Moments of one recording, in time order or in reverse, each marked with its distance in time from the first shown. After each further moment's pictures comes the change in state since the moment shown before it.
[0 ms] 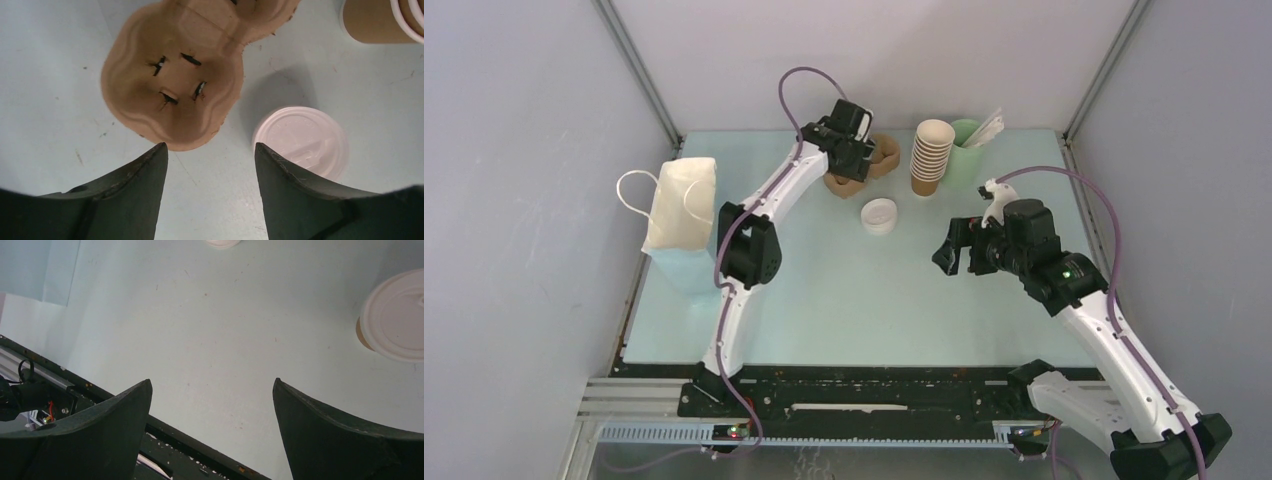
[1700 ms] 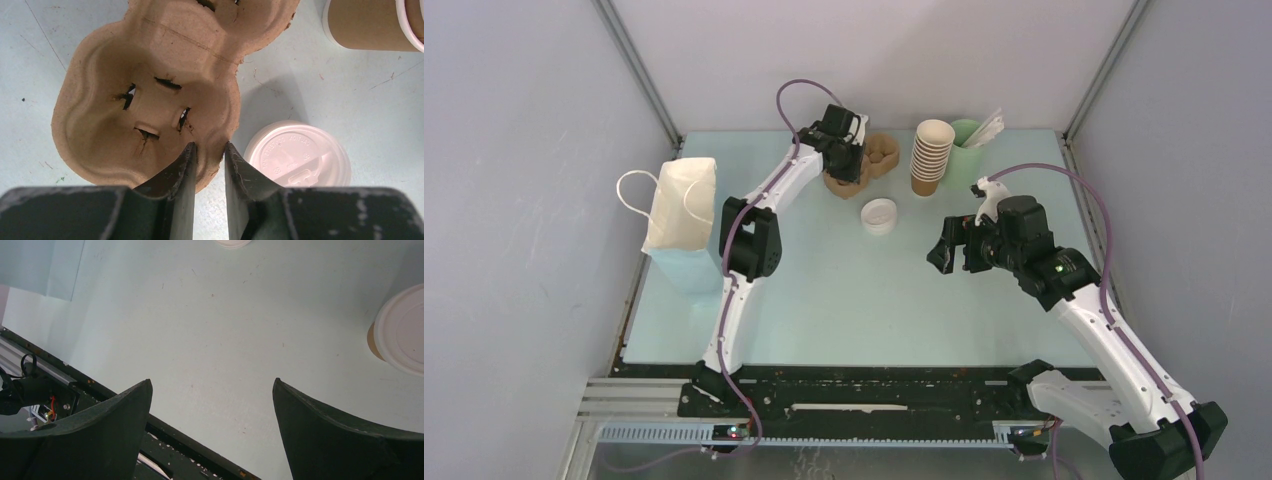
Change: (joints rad) left arm 0.071 0.105 0.000 0.090 0.244 0.003; right arm 0.013 0.041 0.000 0.041 -0.033 -0.014
